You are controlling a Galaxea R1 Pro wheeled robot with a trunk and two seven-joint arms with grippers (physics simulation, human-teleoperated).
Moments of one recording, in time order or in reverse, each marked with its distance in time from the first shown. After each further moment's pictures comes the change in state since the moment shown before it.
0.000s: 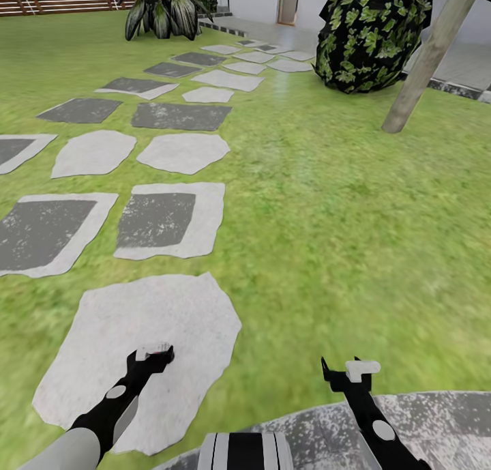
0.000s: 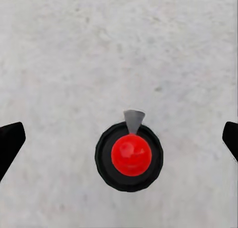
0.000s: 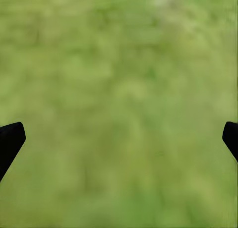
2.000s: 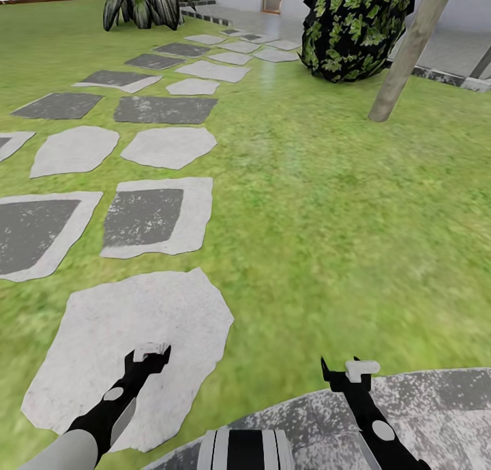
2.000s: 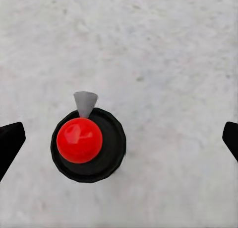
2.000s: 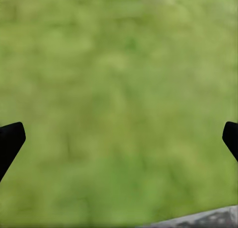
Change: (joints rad) left arm 0.006 0.008 0.000 0.001 -0.001 -0.026 0.000; right arm 0.000 0.002 0.000 0.002 0.001 0.000 0.000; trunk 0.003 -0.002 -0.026
